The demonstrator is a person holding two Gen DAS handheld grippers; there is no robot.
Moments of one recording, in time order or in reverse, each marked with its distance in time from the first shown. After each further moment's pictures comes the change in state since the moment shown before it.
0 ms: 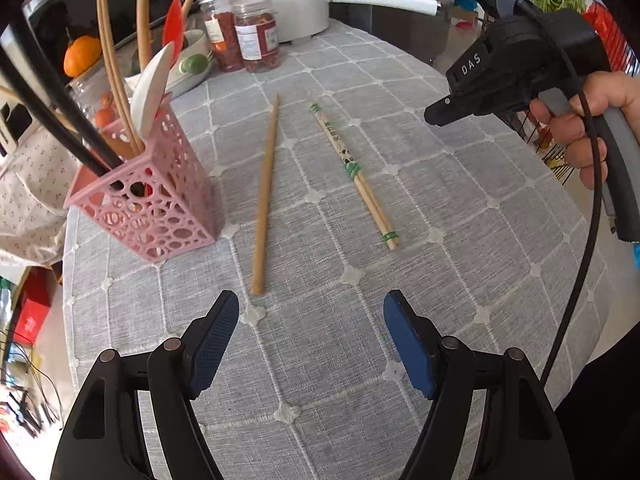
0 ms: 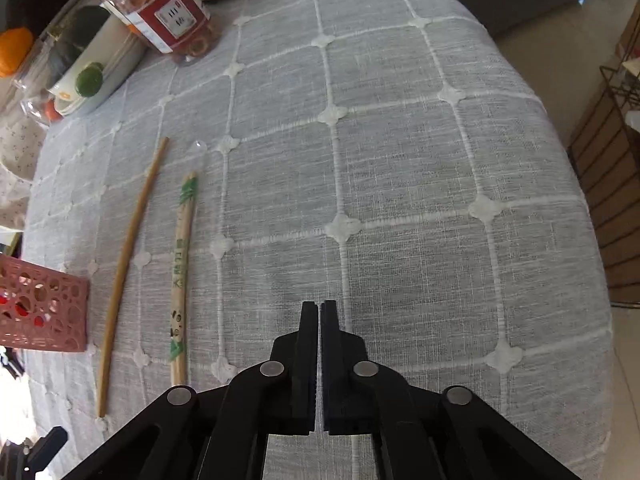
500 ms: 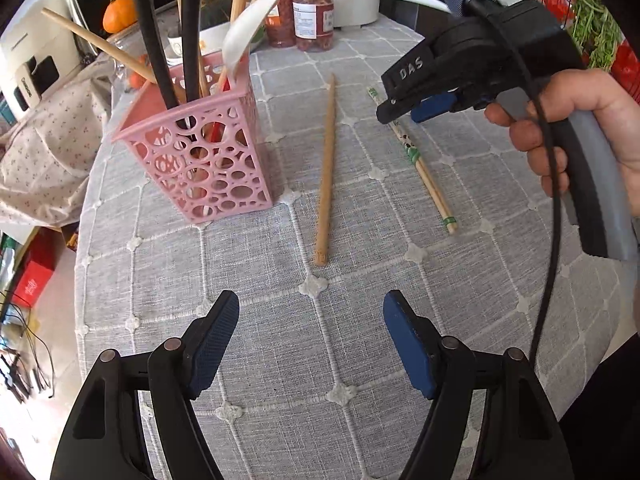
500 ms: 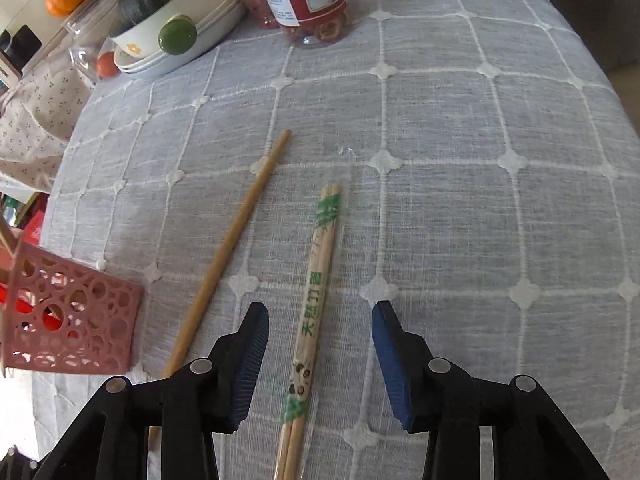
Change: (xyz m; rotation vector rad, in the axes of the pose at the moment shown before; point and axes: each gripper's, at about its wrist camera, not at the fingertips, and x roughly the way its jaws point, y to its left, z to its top) left arm 0.004 0.041 -0.017 -0.123 0.032 0.022; right arm 0.057 0.092 0.013 -0.192 0.001 -0.058
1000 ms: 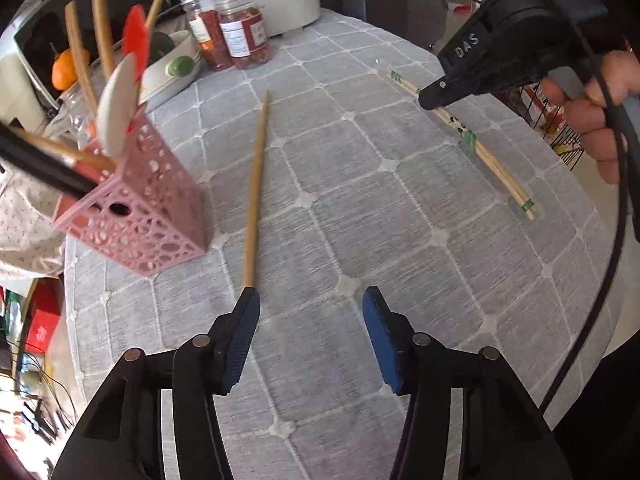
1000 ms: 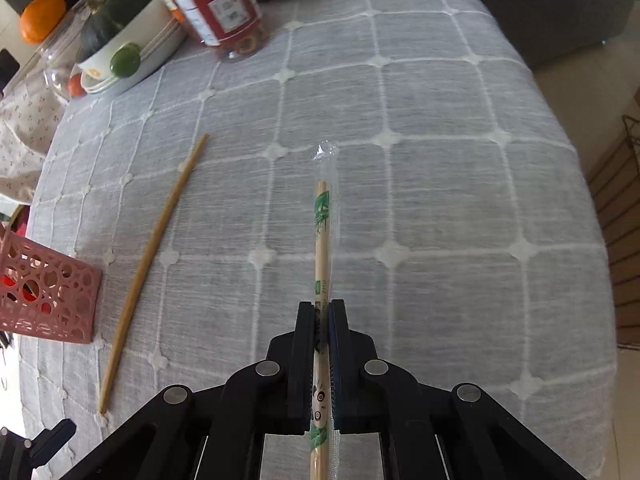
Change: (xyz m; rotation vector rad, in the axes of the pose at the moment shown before) left arm 0.010 -0.062 0.028 0.162 0.008 0.003; right arm -0.053 -0.078 -0.029 0.100 -0.018 0.004
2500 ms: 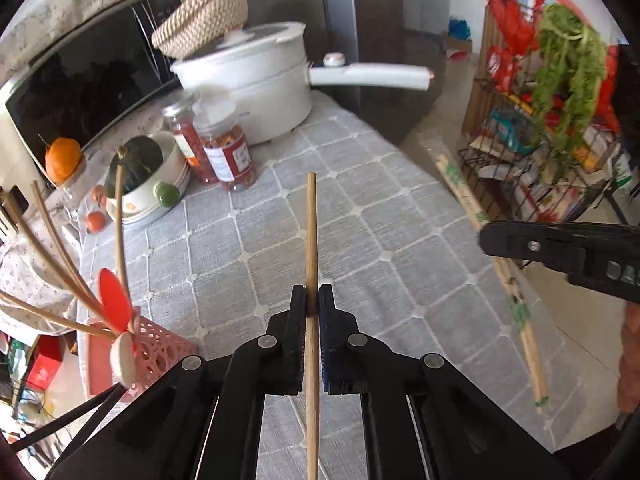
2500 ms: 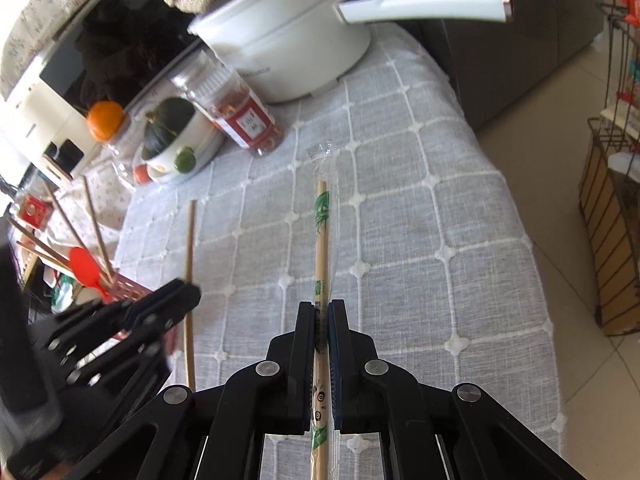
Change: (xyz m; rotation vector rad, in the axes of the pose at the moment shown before) left arm -0.054 -0.017 0.104 -0.015 -0.217 -0.013; right arm -0.100 -0.031 -0.030 0.084 -0.251 0.195
